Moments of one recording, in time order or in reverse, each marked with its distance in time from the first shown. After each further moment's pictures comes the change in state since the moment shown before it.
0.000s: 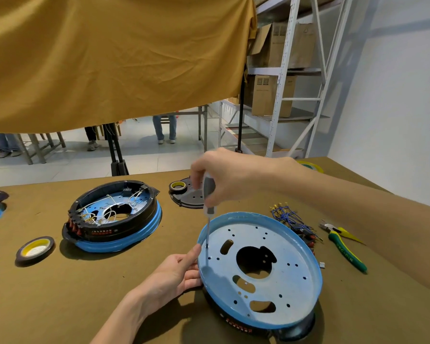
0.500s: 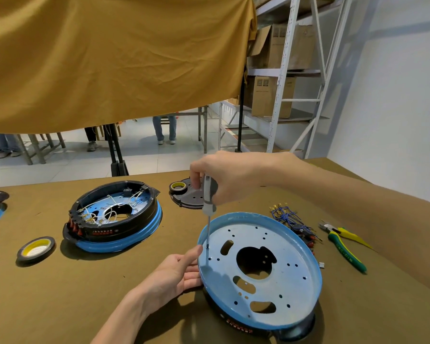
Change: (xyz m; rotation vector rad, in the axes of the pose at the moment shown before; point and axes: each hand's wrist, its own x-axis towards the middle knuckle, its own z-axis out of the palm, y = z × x) left_hand -0.003 0.002 0.001 -0.020 0.021 -0.020; right_hand -0.002 -0.003 -0.007 -0.012 -0.102 0.011
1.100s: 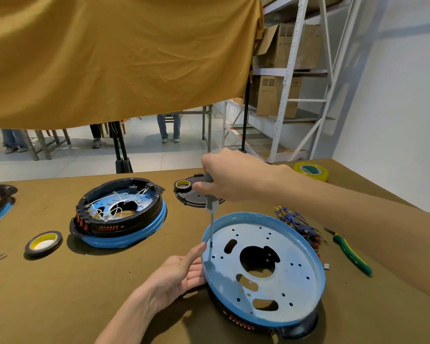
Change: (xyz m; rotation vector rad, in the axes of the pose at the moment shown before) left_hand -0.011 0.004 0.006 -0.120 0.043 -0.058; right_hand 0.012 -0.008 0.022 -0.164 0.265 0.129
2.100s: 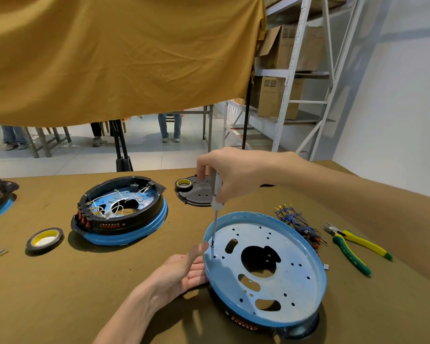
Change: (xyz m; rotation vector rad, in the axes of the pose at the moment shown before) left_hand -0.003 -0.002 0.002 0.054 0.006 0.034; right_hand 0.003 0.008 -0.020 0.132 -0.247 -0.081
